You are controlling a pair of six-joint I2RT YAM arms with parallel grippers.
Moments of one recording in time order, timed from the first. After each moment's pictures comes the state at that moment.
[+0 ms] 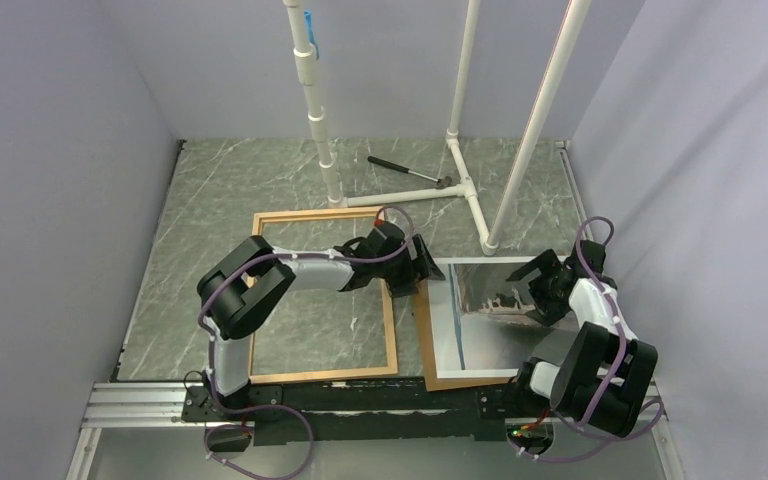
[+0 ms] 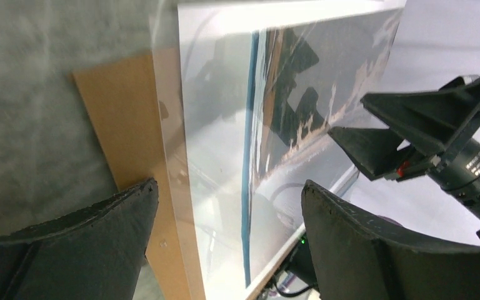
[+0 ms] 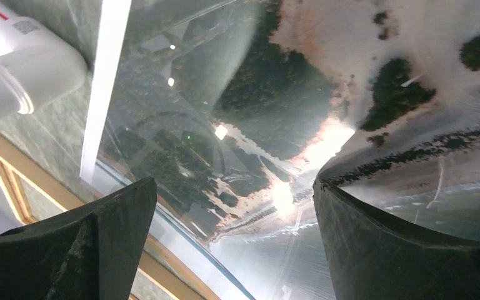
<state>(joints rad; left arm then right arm) -0.87 1.92 1.06 0.18 0.23 -1.17 -0.40 1.20 0.56 -0.52 -0.27 0.66</state>
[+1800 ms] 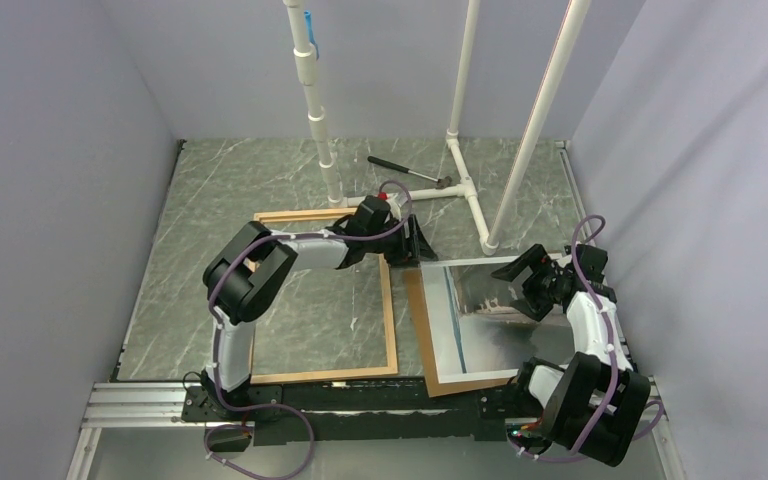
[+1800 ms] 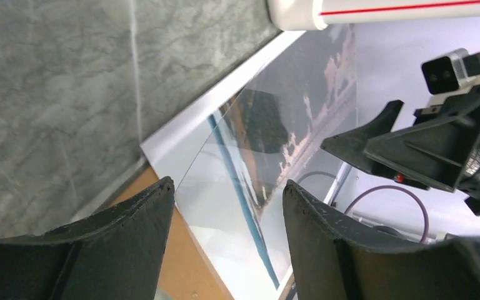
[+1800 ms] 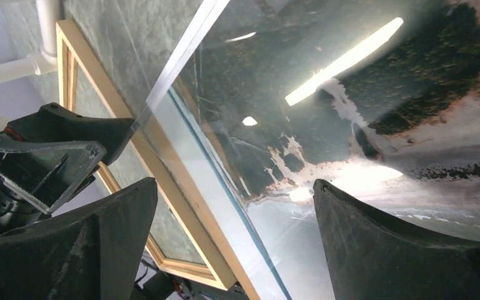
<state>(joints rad) -0.72 2.02 1.19 0.24 0.46 -0.92 -0.40 1.05 0.52 -0.51 -0.57 0.55</state>
